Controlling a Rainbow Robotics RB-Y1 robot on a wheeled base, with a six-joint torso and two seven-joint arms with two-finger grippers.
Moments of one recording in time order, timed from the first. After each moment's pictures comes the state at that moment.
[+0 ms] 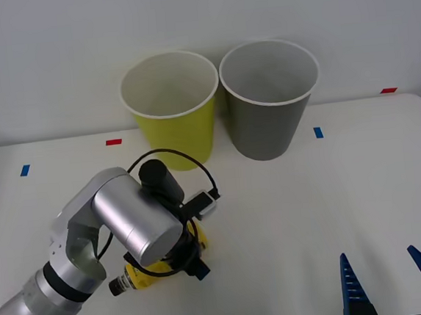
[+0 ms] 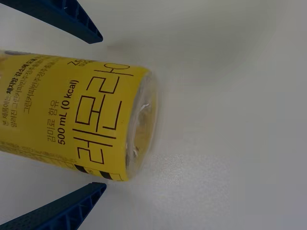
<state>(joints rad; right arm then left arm) 1.06 -0.24 0.26 -2.23 0.00 -0.39 1.45 -0.41 0.38 -0.60 -1.89 0.44 1.63 -1.63</state>
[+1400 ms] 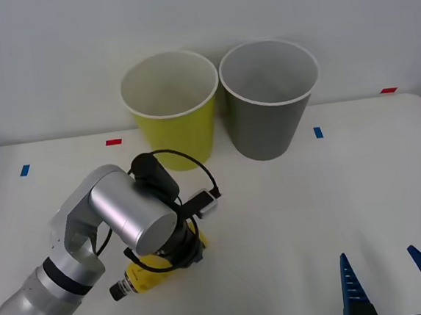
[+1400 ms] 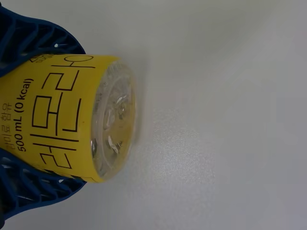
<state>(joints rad) 1.06 -0.24 0.26 -2.23 0.00 -0.39 1.45 -0.41 0.37 -0.56 -1.84 0.50 1.58 -1.72</state>
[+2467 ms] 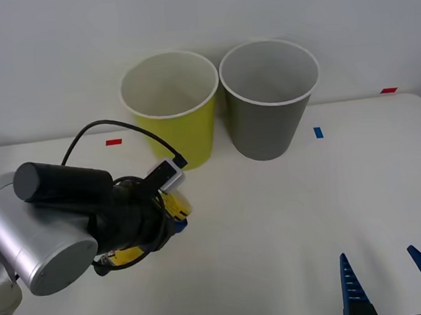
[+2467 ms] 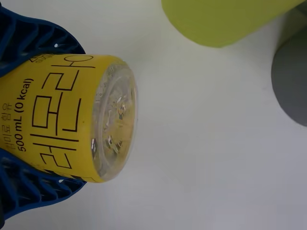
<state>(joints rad) 1.06 -0.24 0.26 -2.23 0.00 -0.39 1.45 -0.24 0.56 -0.37 -2.28 0.59 1.43 -1.71</state>
